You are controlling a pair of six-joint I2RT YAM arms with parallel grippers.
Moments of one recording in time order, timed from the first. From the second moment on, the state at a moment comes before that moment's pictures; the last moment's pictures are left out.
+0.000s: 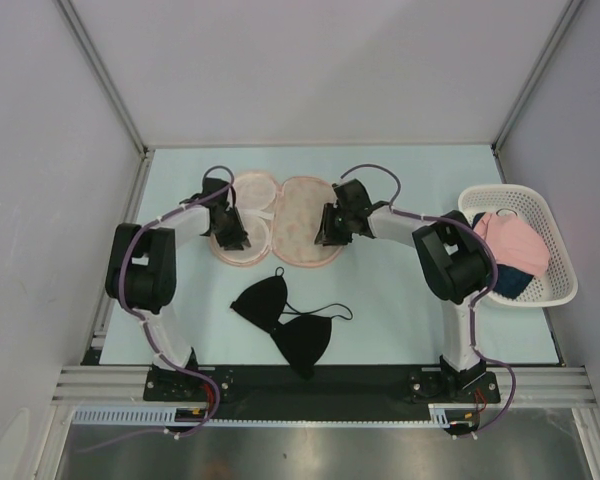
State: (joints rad) left arm -0.16 1.85 1.16 -0.44 0.14 -0.53; right arm 0.53 2.05 1.35 -0.19 -0.23 0.61
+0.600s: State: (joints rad) left arm -0.19 0.98 0.81 -0.54 0.09 -0.72; right arm 0.75 1.63 1.22 -0.44 -0.09 0.48
